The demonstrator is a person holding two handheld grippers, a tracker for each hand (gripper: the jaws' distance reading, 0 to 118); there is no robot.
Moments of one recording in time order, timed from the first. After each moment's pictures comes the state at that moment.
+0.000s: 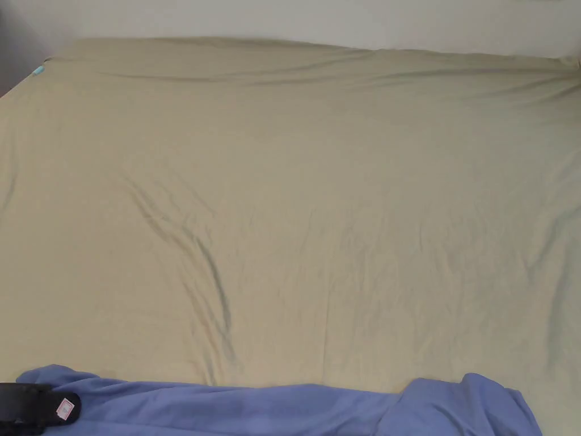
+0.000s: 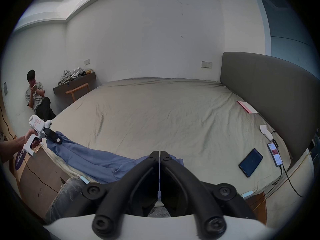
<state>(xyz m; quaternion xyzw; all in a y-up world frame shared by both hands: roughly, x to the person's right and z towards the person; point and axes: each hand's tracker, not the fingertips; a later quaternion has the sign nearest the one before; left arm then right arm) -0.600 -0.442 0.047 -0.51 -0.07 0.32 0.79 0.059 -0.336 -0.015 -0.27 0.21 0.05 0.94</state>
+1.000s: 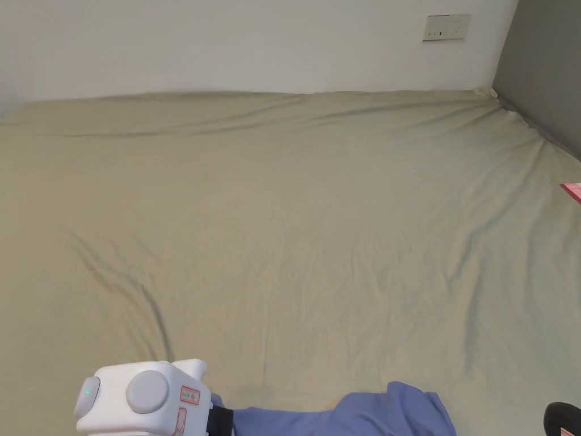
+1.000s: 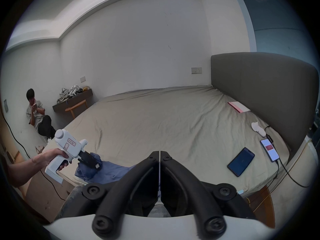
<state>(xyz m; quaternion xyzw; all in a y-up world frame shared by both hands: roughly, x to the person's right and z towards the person) -0.339 -0.450 -0.096 -0.61 -0.04 0.18 0.77 0.124 -0.308 -0.004 -0.24 0.20 -0.01 0.95</state>
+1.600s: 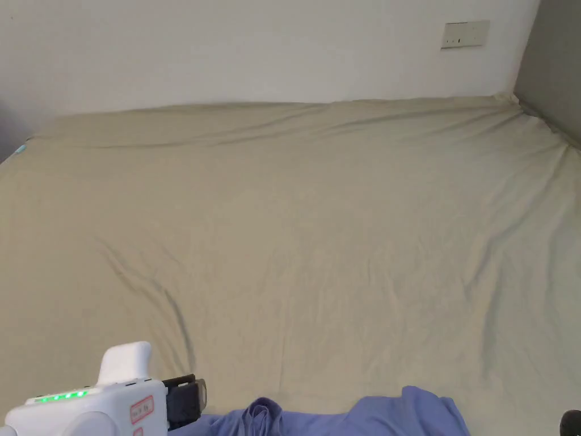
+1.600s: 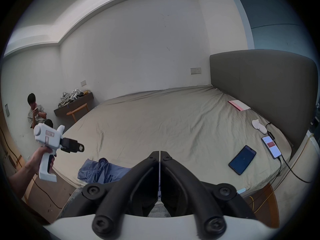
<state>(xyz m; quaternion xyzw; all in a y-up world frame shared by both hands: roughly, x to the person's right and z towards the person) -0.348 -0.379 -0.019 -0.43 0.11 0.15 0.88 0.133 -0.315 -0.003 -0.23 0.20 -0.03 0.95</state>
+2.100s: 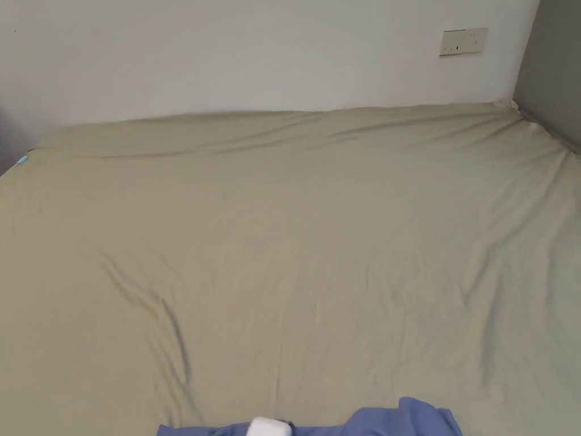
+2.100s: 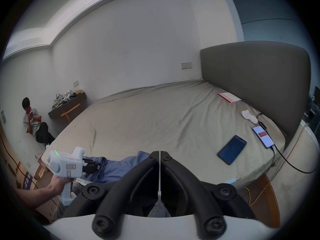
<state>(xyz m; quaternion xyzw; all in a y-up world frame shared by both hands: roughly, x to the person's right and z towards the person) -0.191 -0.473 -0.038 -0.44 0.03 -0.05 0.90 0.175 -0.323 0.015 -0.25 0.15 -0.04 0.95</state>
